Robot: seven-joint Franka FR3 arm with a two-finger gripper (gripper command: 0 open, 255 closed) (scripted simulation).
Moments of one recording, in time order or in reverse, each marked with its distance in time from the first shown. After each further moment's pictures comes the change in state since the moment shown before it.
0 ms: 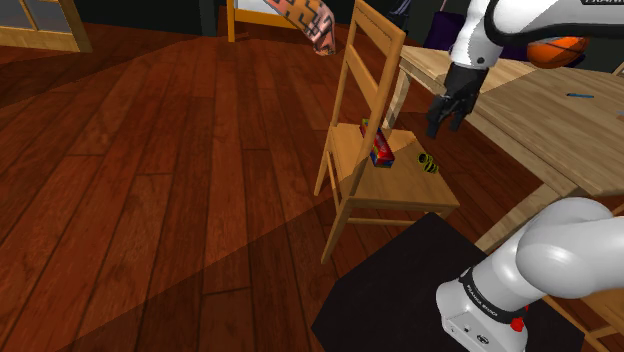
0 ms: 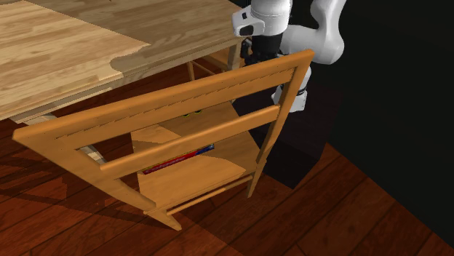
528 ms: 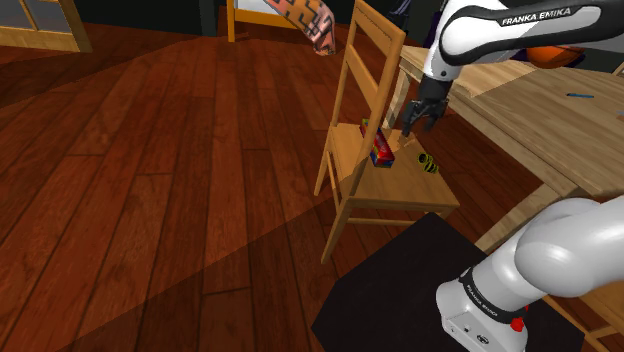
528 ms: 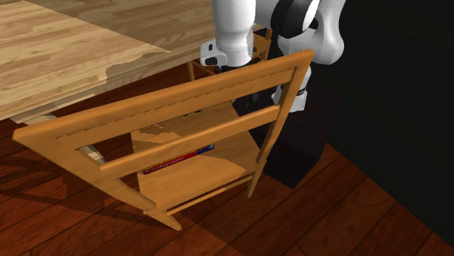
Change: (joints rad) arm -0.025 0.271 -0.076 0.058 -0.001 0.253 -0.028
